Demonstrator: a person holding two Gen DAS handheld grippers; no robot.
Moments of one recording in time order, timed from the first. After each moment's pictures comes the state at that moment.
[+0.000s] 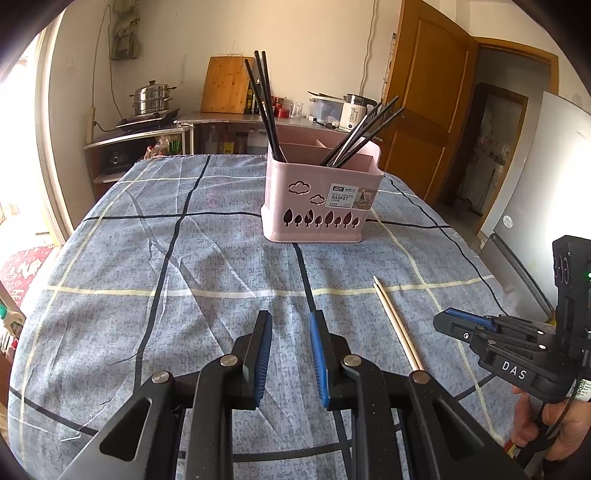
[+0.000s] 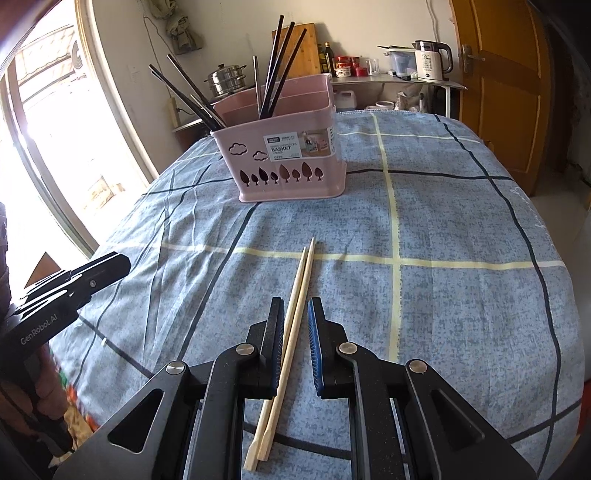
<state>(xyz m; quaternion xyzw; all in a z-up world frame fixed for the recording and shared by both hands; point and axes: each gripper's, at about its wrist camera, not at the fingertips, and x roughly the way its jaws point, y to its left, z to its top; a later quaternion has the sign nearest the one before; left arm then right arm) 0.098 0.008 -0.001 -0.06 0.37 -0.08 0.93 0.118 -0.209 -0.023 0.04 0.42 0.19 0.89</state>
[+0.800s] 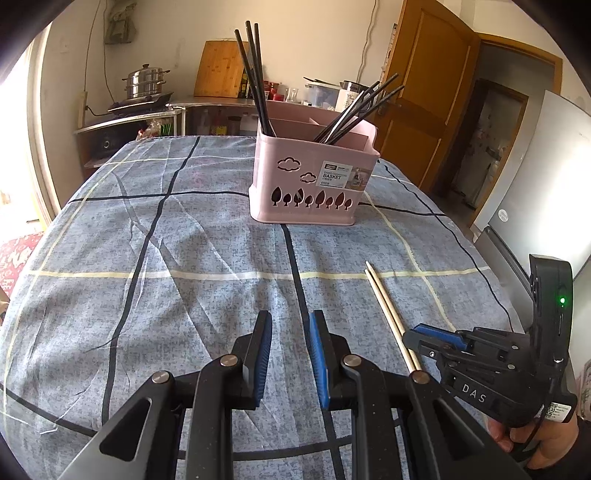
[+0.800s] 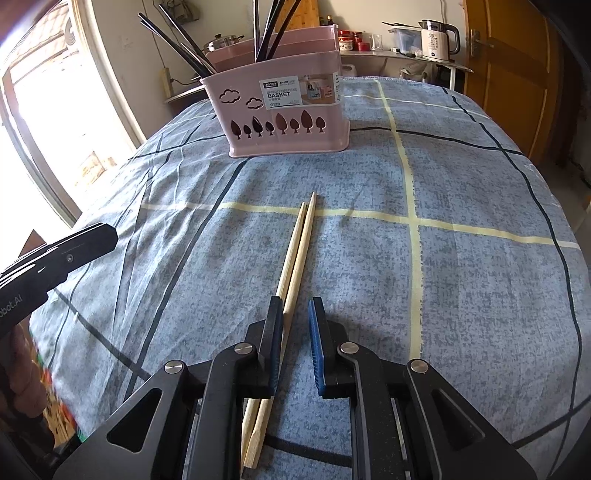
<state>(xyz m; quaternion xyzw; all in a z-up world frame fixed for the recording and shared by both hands) 0.108 0.000 -0.017 -0.07 0.39 -0.10 0.91 0.124 -0.195 -0.058 0.01 0.46 0.18 0.87</state>
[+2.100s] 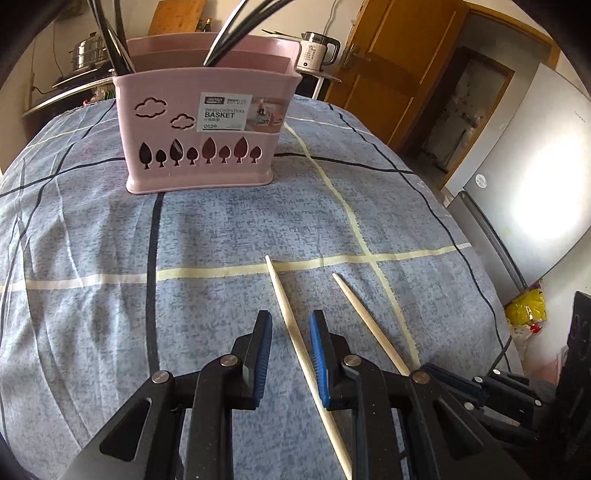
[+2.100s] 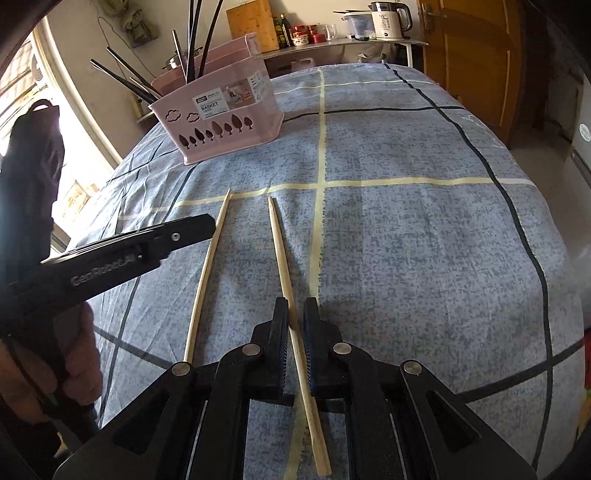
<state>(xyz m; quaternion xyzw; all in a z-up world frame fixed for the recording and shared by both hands) 0.175 -0.100 -0.060 -0.07 0.47 -0.17 0.86 0.103 -0.259 -0.055 0.07 0.48 0.14 0.86</state>
